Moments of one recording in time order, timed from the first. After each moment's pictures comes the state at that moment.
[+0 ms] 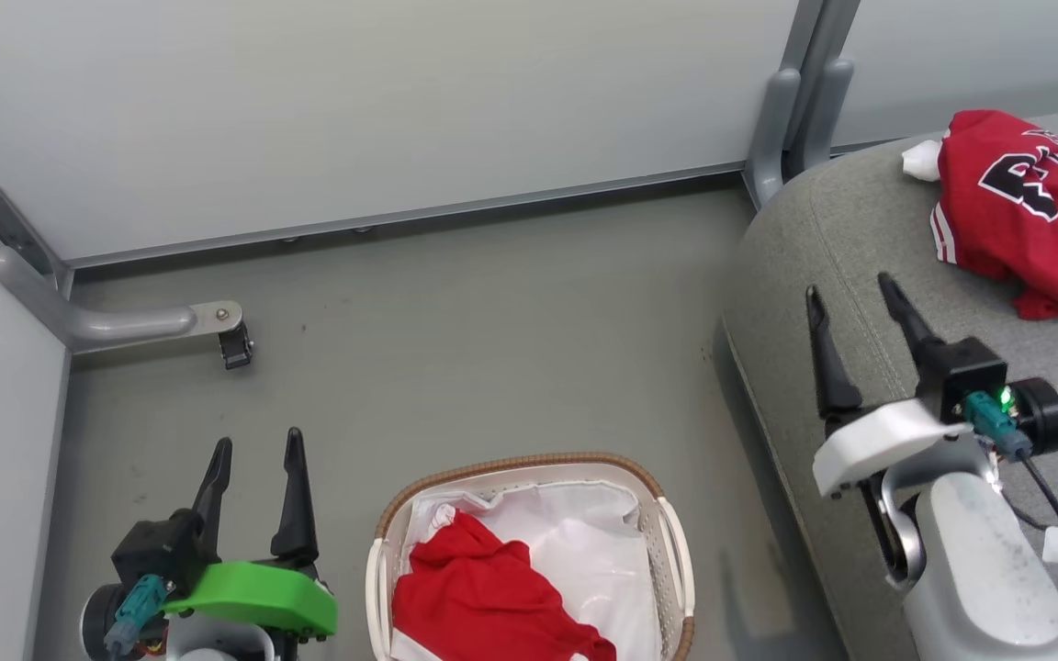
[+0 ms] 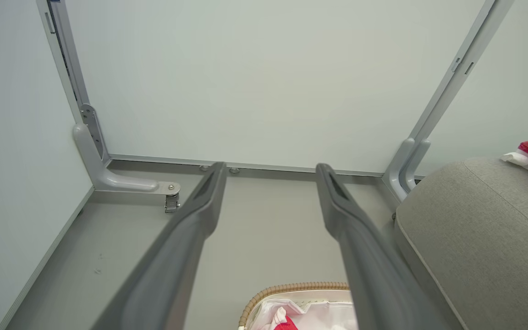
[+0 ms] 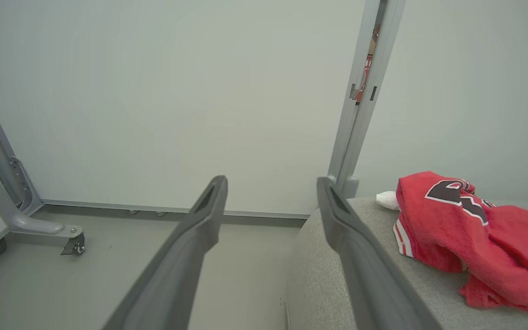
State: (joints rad) left arm -0.09 0.05 -0.08 0.31 -0.31 -0.09 -0.26; right arm -0.37 -0.05 -0.01 0.38 0.02 0.13 -0.26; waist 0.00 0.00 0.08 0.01
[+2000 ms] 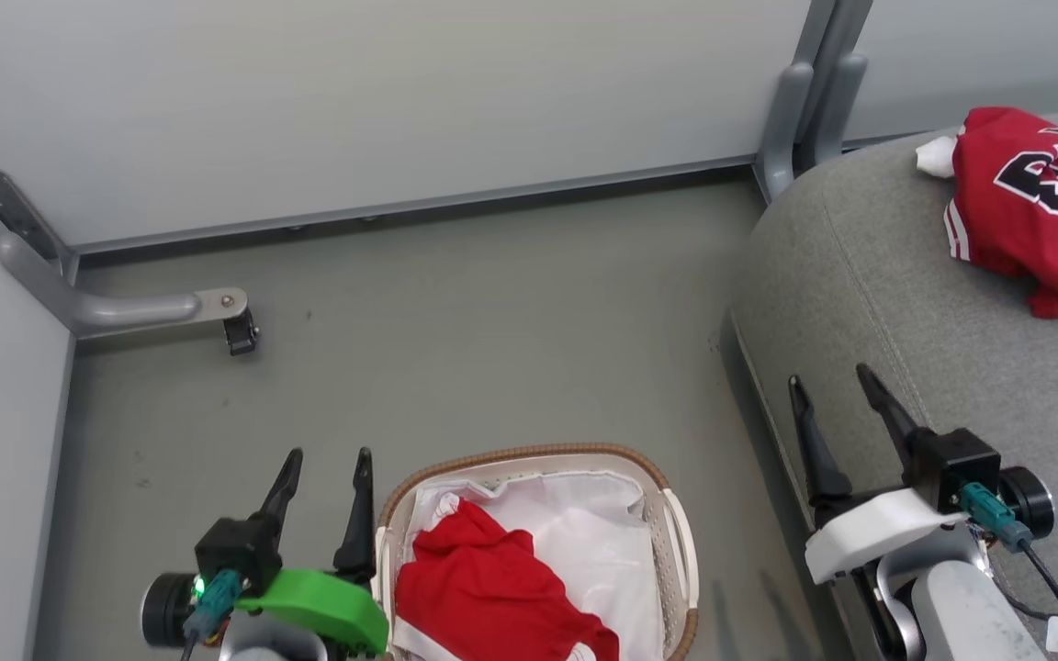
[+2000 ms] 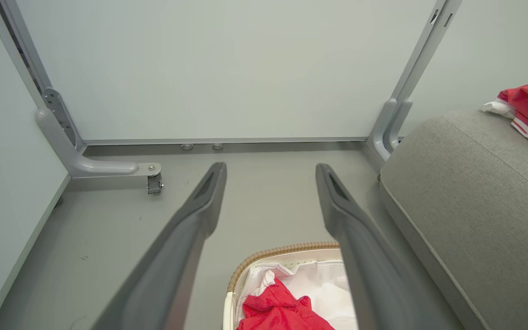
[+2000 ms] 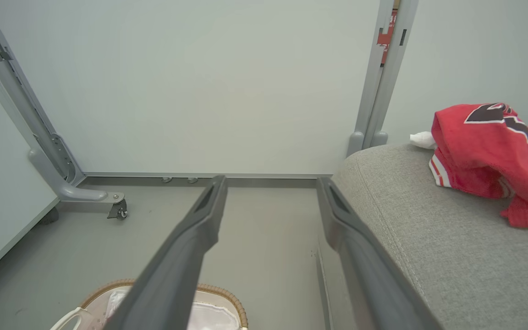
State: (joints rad) left arm -0.08 0.05 -0.17 0.37 -0.26 -0.10 -0.26; right arm -0.16 -0.05 0.06 0.28 0.11 0.13 -0.26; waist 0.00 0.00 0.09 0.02
